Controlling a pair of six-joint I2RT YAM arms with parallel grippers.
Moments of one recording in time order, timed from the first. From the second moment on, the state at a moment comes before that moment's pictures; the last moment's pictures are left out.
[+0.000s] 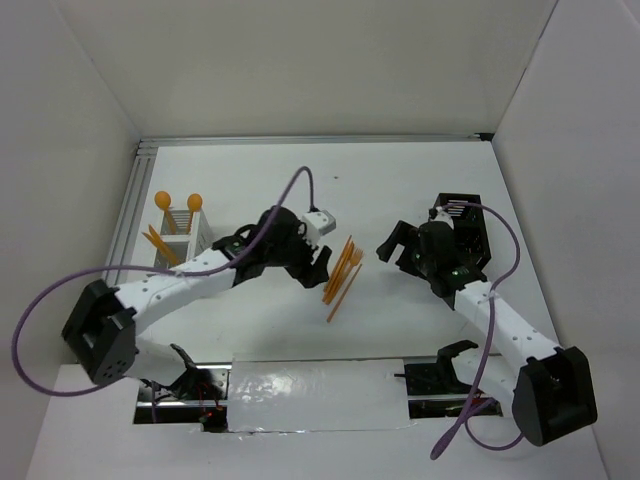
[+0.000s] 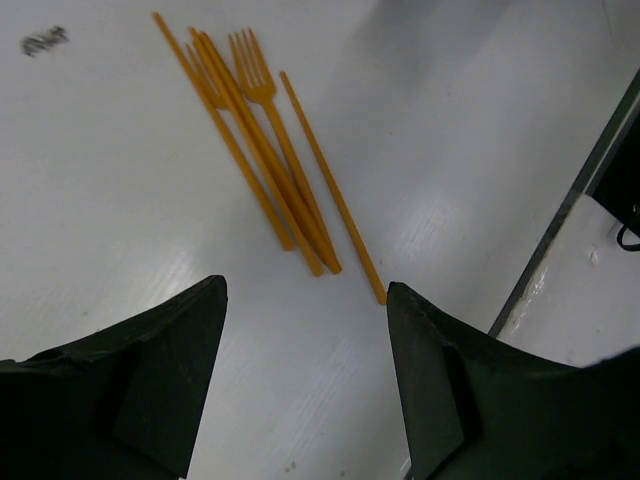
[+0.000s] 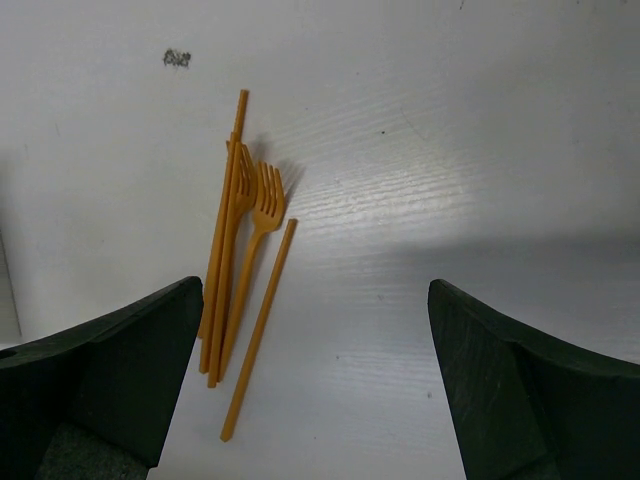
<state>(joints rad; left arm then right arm) -0.73 1.33 0.97 -0.26 0.27 -0.06 0.30 1.02 0.55 -0.20 0.02 0.68</state>
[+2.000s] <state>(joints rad) -0.83 1.87 1.28 -0.28 -0.08 -0.27 0.28 0.84 0.48 -0.29 0.07 0.72</state>
